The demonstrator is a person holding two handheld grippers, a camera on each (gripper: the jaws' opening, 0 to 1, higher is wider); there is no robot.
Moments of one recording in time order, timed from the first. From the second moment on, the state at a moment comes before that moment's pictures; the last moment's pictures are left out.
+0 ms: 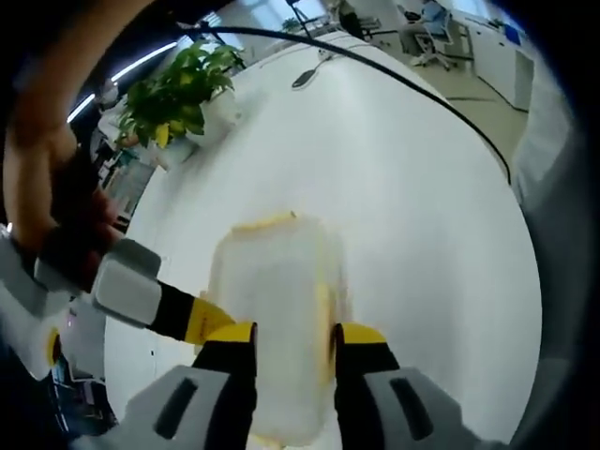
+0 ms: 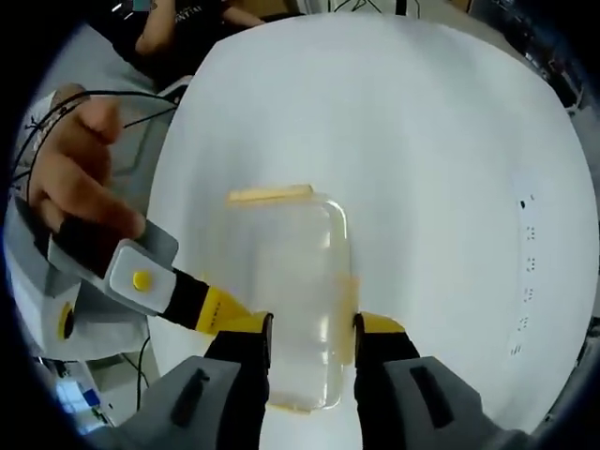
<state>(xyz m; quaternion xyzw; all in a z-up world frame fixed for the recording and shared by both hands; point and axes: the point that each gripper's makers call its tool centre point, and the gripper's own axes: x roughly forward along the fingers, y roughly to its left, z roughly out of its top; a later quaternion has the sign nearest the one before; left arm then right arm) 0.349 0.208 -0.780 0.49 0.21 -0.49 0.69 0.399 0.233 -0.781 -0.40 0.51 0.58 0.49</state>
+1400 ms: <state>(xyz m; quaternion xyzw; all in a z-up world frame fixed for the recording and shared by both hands) 0.344 0.211 -0.786 0.53 0.17 -0.48 0.68 0.394 0.235 -0.782 -0.40 0.48 0.58 0.52</state>
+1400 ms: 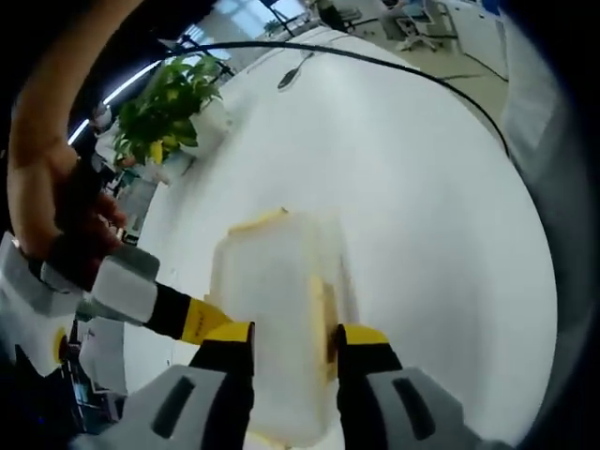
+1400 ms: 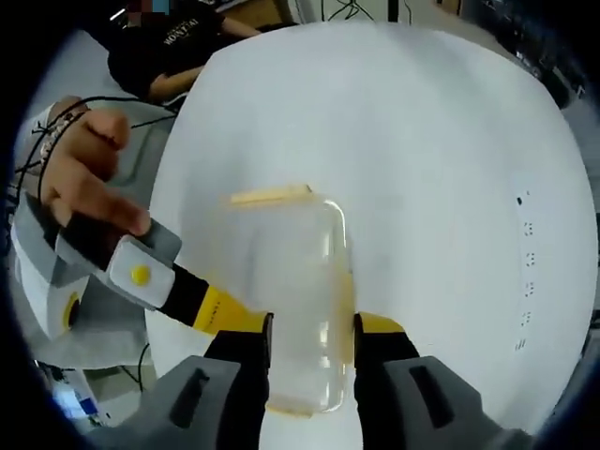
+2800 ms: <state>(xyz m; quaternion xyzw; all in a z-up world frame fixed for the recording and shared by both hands) 0.345 0.258 -0.711 0.27 0.12 -0.30 0.91 0.361 0.190 -0.714 -0.27 0.16 0.44 0.84</state>
